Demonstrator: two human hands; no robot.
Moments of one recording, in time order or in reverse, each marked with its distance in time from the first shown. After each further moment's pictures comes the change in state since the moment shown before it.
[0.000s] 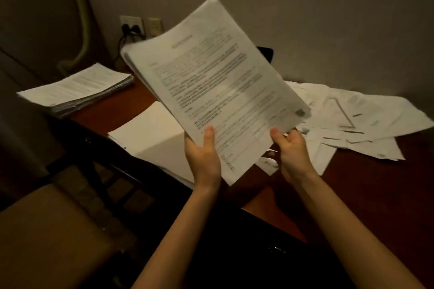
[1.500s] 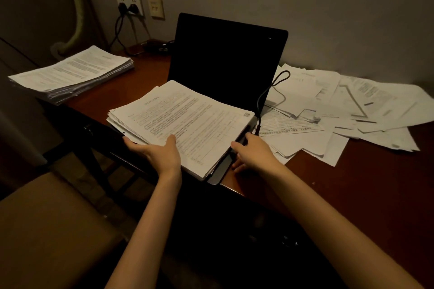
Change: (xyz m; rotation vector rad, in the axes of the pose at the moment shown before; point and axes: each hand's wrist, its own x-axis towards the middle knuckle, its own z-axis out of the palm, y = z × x) left_hand 0.074 -0.048 -0.082 0.199 0.366 -0.112; right_hand -0.001 0.034 0.068 -0.640 -0.238 0.364
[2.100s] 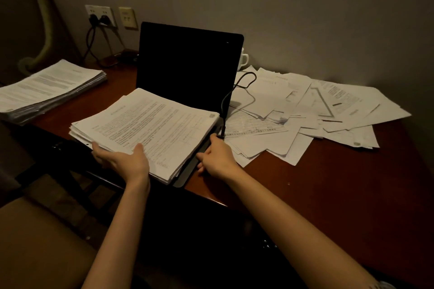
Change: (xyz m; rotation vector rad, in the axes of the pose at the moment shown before) left_hand 0.027 -0.001 0.002 0.219 0.022 0.172; right_hand 0.015 -0.001 0.016 0.026 -0.039 -0.119
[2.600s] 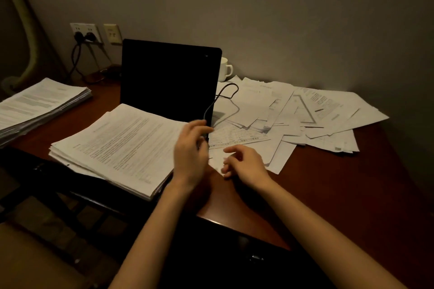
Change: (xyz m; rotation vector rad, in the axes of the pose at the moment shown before) left_hand -0.092 0.050 0.072 0.206 -0.626 0.828; right_hand -0.019 0.040 -0.076 0.136 0.243 -0.083
